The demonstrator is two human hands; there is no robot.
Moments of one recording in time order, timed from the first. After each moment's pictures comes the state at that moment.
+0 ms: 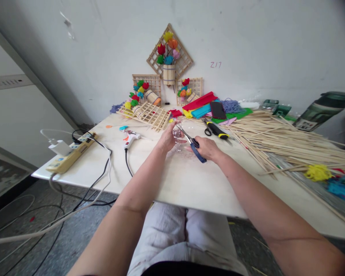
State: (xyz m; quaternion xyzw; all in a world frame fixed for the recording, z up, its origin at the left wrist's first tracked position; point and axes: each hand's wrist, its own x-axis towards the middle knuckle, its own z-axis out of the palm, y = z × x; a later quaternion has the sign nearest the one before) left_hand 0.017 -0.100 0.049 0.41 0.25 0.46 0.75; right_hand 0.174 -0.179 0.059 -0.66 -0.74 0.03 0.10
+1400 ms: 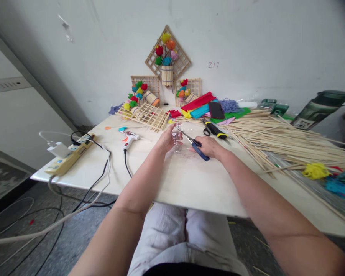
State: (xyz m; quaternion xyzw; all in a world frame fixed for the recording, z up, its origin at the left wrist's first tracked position) left_hand 0.016 -0.094 0.046 0.45 0.26 0.42 0.75; right_hand 0.193 -0.171 0.057 -0.62 -0.77 0.05 0.12
